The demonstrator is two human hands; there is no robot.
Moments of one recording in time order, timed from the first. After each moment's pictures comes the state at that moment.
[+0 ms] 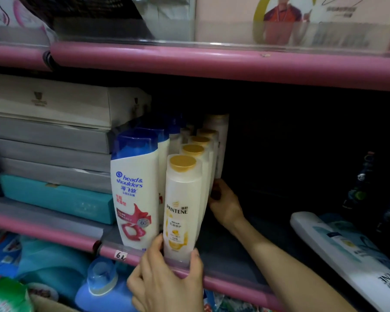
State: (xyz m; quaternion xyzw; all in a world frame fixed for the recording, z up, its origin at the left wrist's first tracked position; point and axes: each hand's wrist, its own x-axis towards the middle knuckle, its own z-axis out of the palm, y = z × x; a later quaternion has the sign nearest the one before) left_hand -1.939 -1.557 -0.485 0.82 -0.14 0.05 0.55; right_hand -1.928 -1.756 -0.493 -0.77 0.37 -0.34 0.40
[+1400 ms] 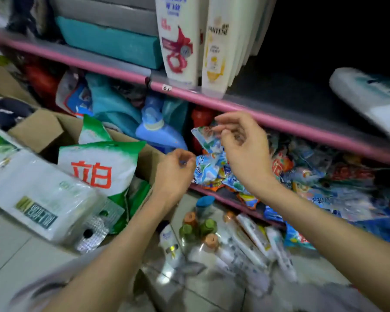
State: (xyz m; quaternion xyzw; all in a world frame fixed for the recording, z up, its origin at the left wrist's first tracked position) left_hand -1.935 -1.433 -0.563 0.84 -0.28 -0.16 0.44; right_hand -2.034 -1.524 -0.509 -0.74 0.25 -0.39 0.48
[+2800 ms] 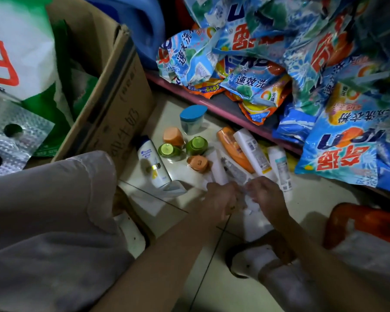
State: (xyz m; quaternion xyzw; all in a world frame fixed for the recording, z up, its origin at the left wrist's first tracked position) left_hand -2.118 -1.444 -0.813 0.67 0.19 -0.61 0.37; right_hand -2.222 -1.516 -0.819 -0.61 0.61 0.05 0.50
